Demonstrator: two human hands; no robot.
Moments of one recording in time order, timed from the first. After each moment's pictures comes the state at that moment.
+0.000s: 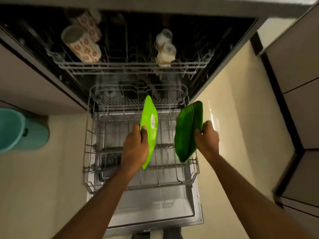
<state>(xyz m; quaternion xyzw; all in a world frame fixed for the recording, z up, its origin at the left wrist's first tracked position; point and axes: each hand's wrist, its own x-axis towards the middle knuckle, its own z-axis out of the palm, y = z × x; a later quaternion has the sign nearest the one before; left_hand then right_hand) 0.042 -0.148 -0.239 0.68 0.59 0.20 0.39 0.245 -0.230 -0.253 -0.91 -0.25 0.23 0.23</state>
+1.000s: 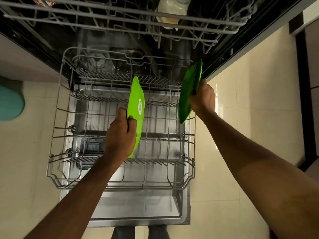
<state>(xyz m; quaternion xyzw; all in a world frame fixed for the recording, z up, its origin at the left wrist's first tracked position) 0.072 -0.126 -0.341 0.69 0.60 0.19 0.37 0.335 -0.111 -0.380 -0.89 -0.36 0.21 0.18</state>
